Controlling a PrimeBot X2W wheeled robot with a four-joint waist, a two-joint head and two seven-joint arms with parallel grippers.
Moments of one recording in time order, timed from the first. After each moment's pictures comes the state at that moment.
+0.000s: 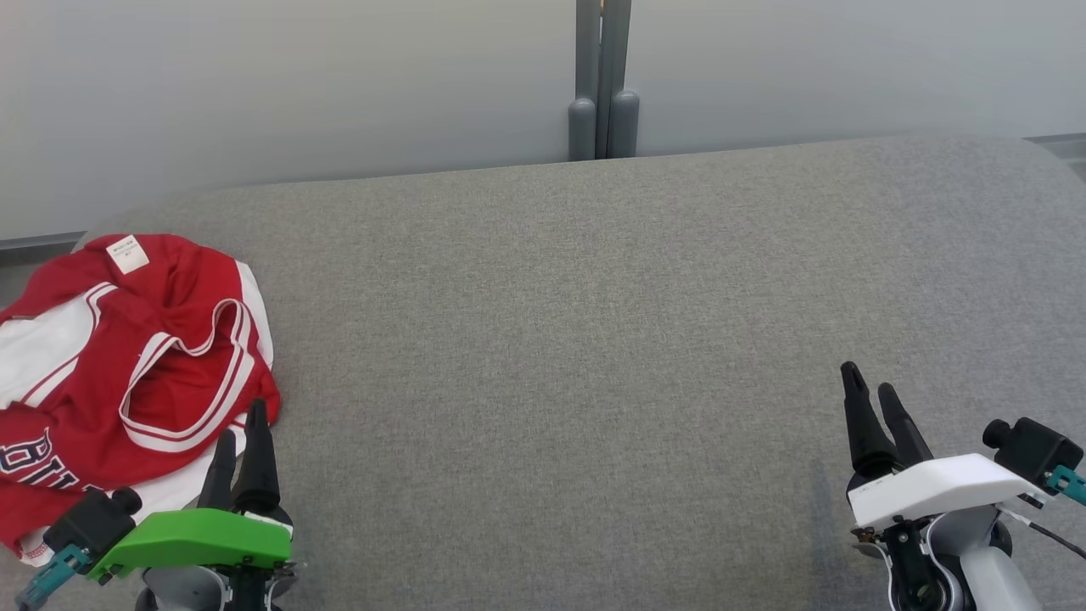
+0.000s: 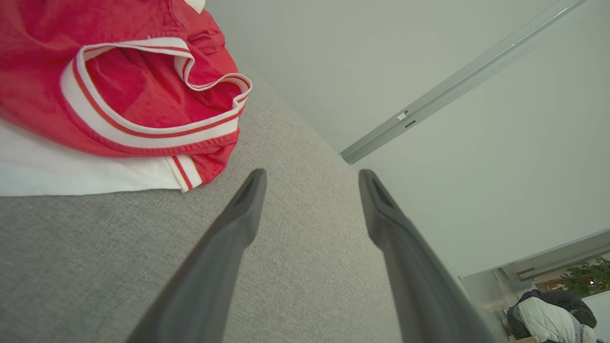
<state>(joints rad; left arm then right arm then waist) -0.08 0.08 0.01 0.29 -0.97 -0.10 -0.07 -0.09 -0.05 -0.03 0.24 0.78 0.13 -0.07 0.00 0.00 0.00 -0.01</state>
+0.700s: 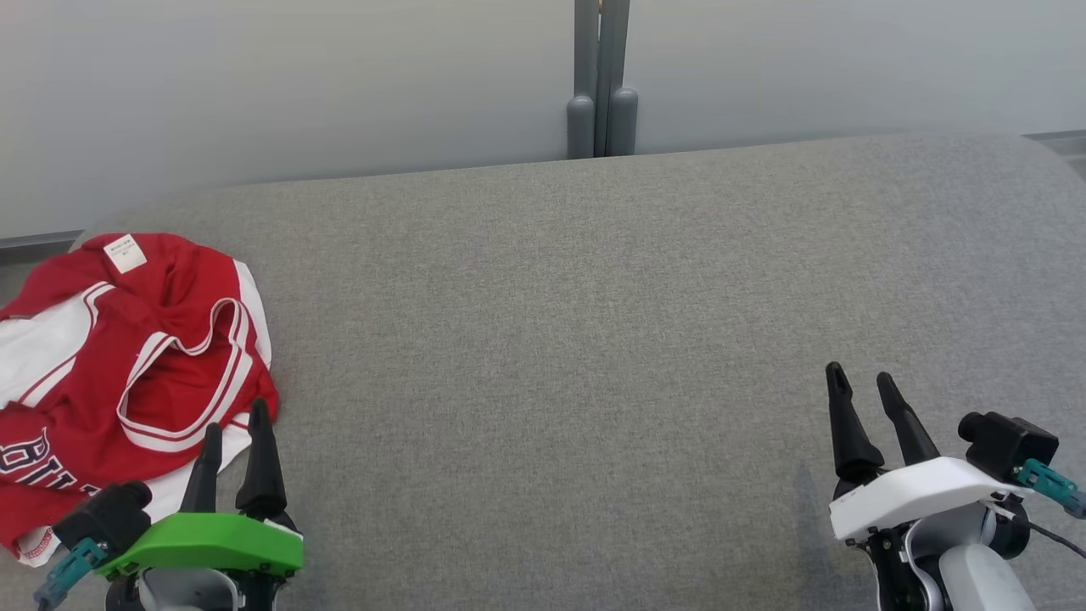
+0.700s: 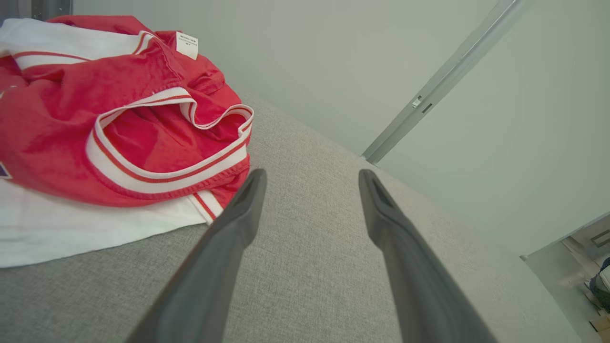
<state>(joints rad) -0.08 0.07 0.03 0.30 -0.70 -0.11 -0.13 -0.09 -0.05 -0.01 0.24 0.51 0.13 -0.13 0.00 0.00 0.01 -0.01</state>
